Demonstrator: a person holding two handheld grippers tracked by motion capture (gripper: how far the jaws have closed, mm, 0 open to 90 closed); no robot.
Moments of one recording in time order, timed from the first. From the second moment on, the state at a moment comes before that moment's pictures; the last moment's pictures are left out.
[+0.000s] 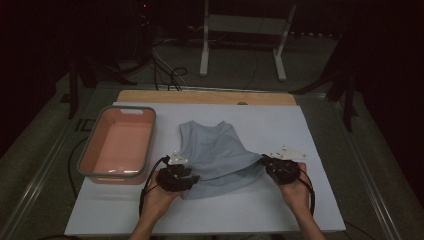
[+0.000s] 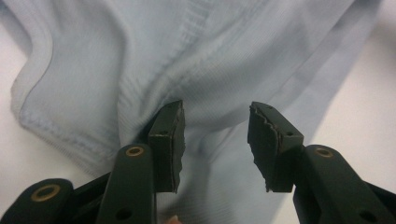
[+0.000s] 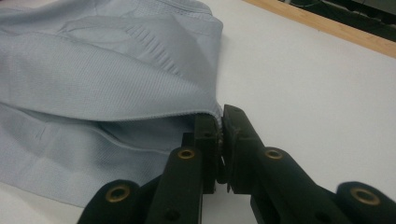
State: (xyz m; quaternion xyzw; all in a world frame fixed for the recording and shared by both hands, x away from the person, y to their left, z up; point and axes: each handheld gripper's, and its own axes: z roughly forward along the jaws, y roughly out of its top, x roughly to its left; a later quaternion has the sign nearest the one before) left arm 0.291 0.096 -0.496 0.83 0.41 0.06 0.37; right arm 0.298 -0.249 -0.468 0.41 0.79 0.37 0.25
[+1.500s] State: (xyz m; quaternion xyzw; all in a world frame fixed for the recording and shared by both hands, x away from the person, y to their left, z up) left arm 0.239 0.134 -0.481 0.83 0.41 0.08 0.38; right arm 0.286 -0.271 -0.460 0.36 0.81 0.41 0.18
